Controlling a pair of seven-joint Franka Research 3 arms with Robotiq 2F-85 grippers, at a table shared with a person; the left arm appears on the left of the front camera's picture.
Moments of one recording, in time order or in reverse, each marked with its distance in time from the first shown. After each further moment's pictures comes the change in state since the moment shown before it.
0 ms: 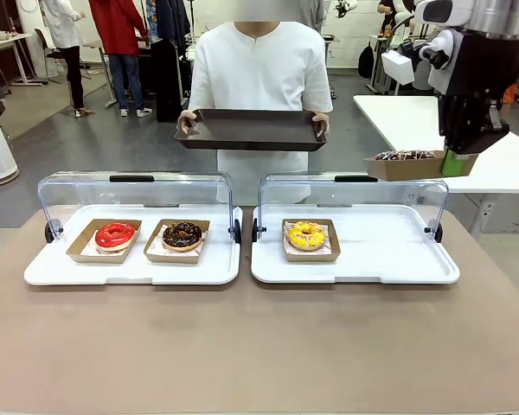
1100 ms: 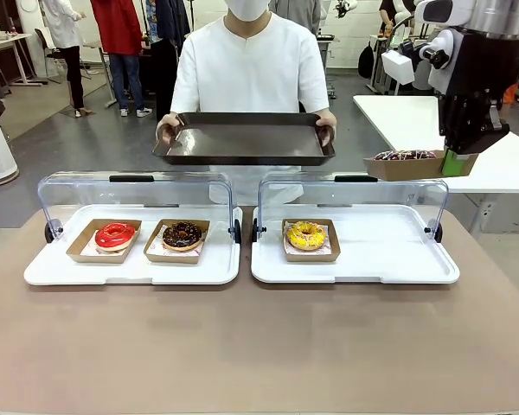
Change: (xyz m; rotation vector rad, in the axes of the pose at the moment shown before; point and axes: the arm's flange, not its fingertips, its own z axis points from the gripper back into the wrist) left arm 0.000 0.000 0.000 0.000 0.000 0.000; right arm 0.000 0.000 0.000 0.000 0.000 0.000
